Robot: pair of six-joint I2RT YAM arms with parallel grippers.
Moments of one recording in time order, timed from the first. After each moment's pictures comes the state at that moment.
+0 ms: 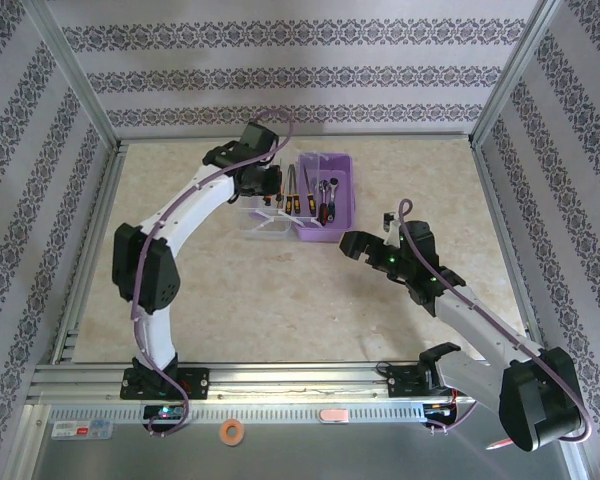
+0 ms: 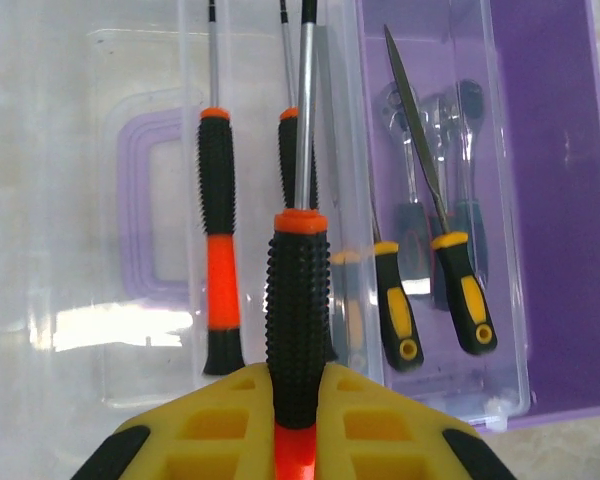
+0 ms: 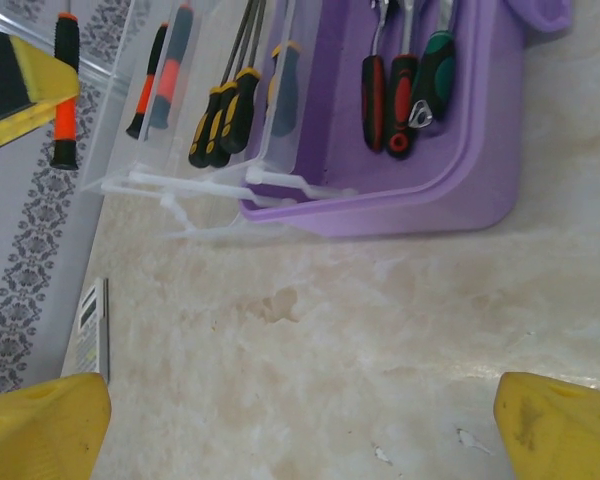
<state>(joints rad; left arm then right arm) -0.45 1.95 1.83 -0.87 -0.03 -0.41 0.31 1.02 0.50 -0.01 -0.38 0.73</state>
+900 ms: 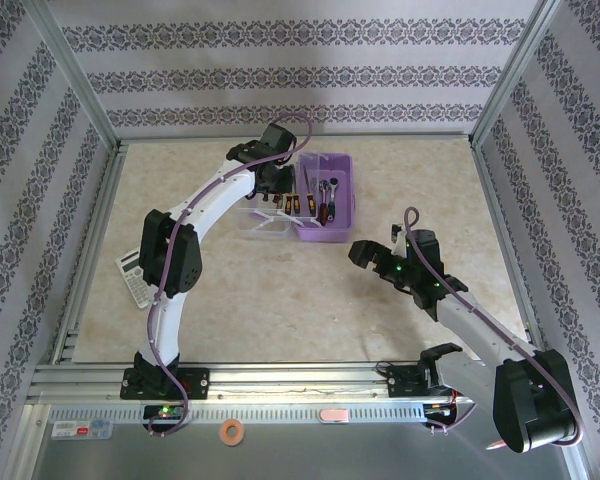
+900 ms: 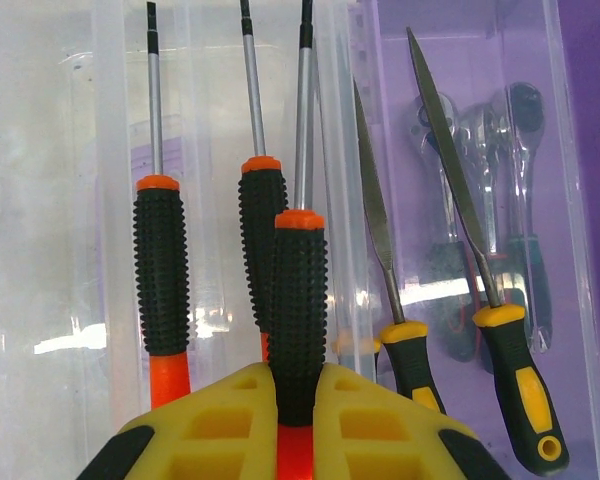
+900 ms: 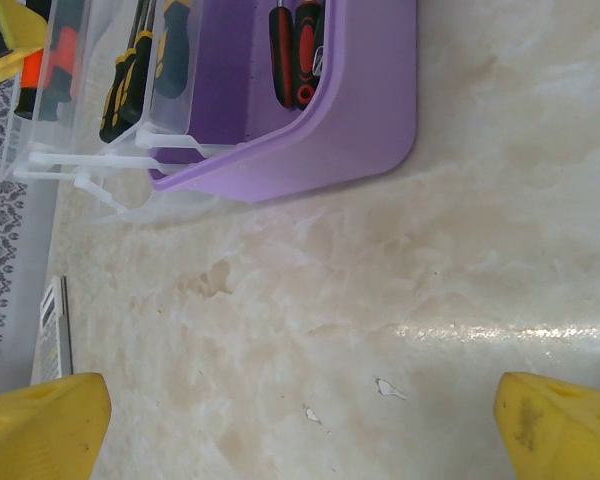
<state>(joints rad) -0.47 2.13 1.97 -0.88 -0.10 -0.38 0.24 1.01 0.41 -0.03 -0.42 0.73</state>
